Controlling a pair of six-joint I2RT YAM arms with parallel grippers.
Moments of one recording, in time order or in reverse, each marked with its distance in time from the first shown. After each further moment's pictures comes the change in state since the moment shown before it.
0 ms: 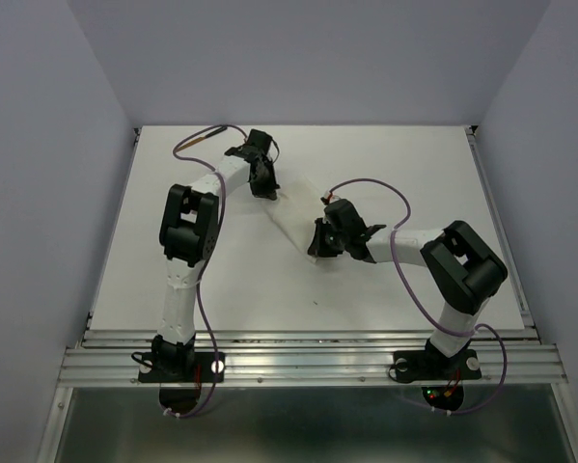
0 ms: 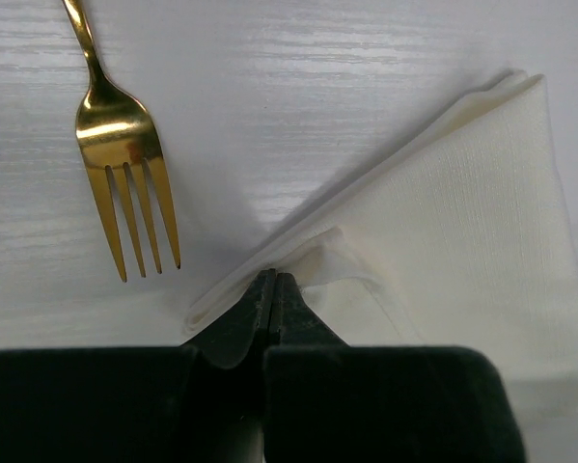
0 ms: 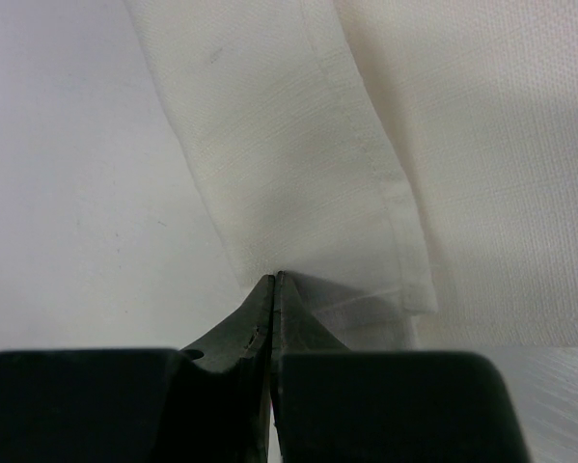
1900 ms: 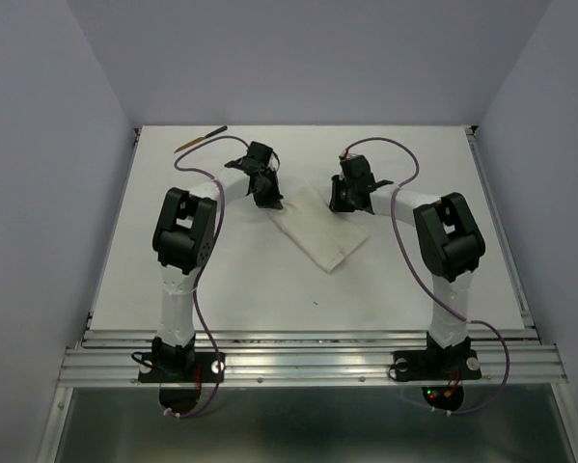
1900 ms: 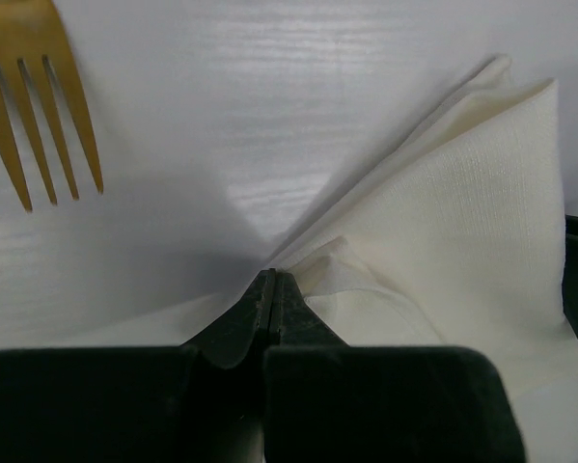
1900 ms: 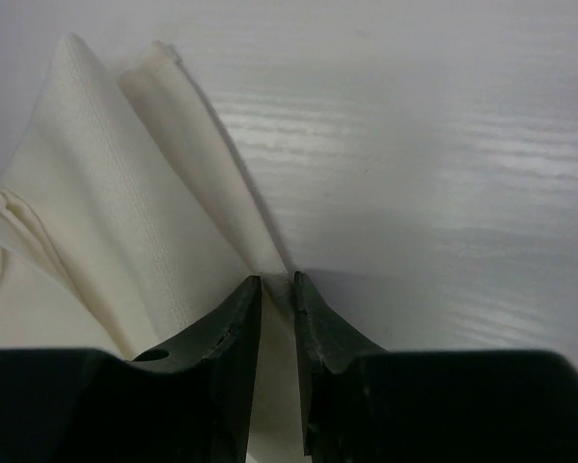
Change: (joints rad) left arm -0.021 -0.061 -0.172 0.151 0.080 -0.046; right arm -0.257 0.288 0.474 -0.235 0.064 -0.212
